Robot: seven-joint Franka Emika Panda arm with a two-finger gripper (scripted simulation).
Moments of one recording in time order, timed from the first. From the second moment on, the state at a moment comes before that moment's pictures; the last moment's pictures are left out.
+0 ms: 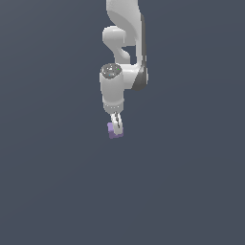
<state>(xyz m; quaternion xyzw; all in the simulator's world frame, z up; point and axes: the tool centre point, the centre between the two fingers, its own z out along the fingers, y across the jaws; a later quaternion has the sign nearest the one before) -0.090 -0.038 0.108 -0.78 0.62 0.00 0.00</state>
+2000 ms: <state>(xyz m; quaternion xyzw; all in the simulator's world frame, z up) -0.094 -0.038 0.059 -0.77 0.64 0.00 0.00</state>
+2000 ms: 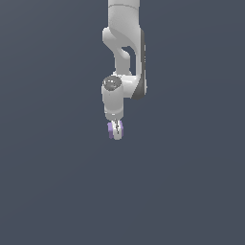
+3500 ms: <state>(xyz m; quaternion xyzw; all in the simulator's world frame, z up) -0.036 0.078 0.279 -0.77 0.64 0.00 0.00</state>
